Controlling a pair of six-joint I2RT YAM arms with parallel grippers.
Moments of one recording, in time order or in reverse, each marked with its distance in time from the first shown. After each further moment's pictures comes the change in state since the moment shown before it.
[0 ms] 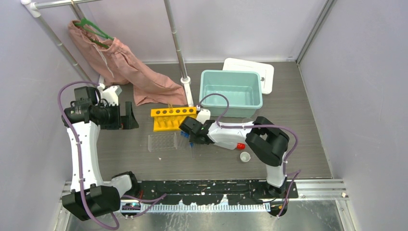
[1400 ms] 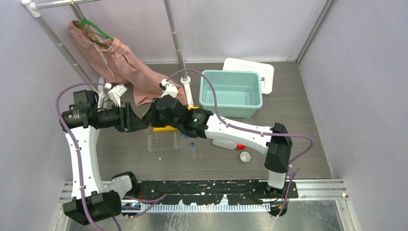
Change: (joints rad) left arm 0.000 -0.046 0.024 -0.115 0.536 0.074; right arm 0.156 -0.078 0.494 0.144 -0.184 -0.139
